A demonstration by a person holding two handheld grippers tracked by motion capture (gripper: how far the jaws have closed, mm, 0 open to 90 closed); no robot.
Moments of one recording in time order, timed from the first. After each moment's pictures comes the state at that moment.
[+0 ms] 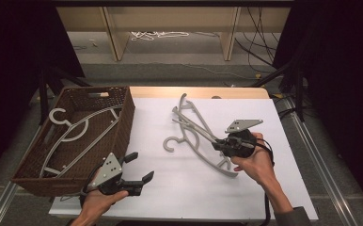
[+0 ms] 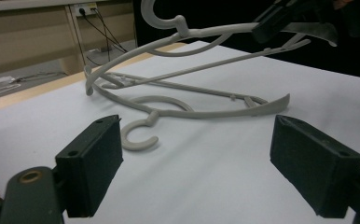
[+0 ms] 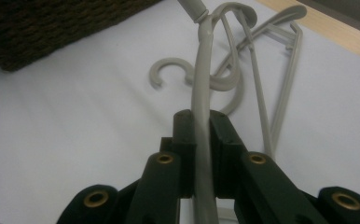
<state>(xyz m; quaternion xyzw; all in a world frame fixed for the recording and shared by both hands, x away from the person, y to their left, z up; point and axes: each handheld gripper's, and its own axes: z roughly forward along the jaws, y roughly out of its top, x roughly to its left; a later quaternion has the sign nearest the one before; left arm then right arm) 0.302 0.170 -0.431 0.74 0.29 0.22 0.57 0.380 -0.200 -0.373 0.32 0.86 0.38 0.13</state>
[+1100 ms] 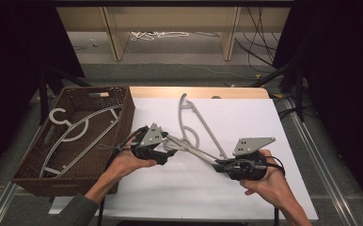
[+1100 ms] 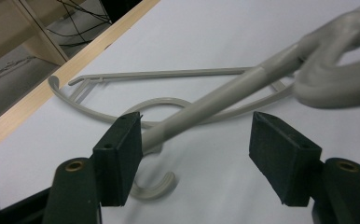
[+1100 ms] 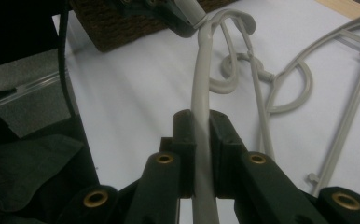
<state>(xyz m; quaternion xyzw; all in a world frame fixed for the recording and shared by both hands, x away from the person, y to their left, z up) 0.388 0.101 -0.401 0.86 0.19 0.20 0.44 0.324 -0.209 -0.363 0.25 0.87 0.42 0.08</state>
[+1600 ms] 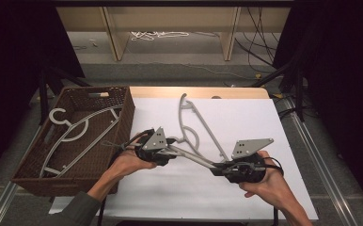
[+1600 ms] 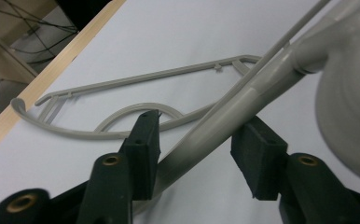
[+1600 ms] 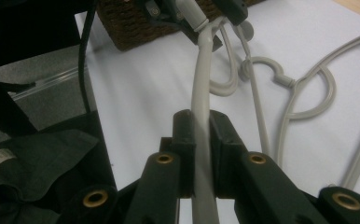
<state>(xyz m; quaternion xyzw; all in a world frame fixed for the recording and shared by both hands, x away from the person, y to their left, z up) 0.388 0.095 -0.407 0.88 0.10 0.18 0.43 0.321 -0.205 -0.363 0.22 0.88 0.43 0.06</state>
